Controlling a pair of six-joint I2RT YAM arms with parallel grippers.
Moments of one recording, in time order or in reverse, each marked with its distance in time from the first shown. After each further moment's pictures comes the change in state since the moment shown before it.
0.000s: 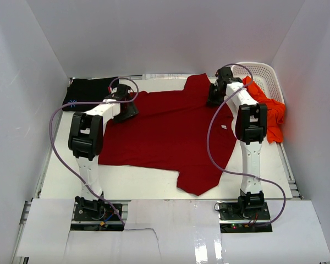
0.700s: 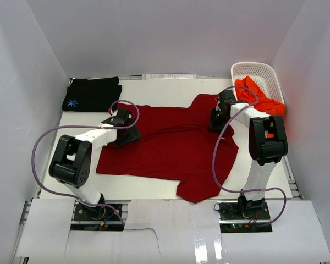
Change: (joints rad) left arm -0.104 -0.397 -0.522 0.093 0.049 -0.078; right arm 0.044 -0.510 -0.810 0.188 0.010 -0.003
